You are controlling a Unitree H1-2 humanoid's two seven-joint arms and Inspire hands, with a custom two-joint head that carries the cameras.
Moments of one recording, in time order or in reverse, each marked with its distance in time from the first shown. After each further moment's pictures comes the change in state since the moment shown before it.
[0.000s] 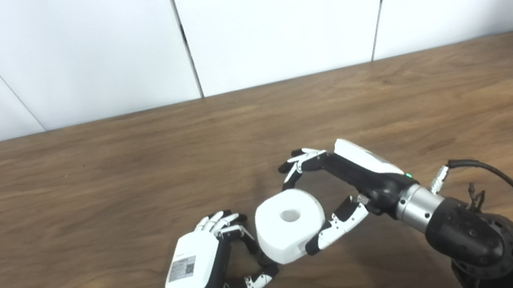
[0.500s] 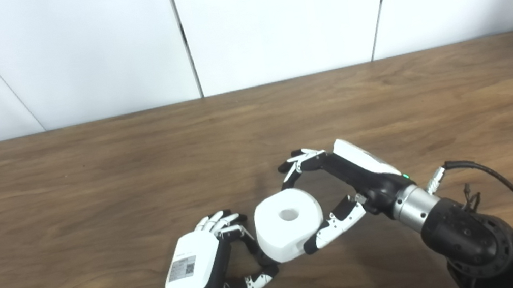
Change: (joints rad) left arm 0.000 0.000 -0.002 -0.006 0.000 0.009 -0.005; right arm -0.001 -0.002 0.012 0.033 0.022 -0.003 -0.041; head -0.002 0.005
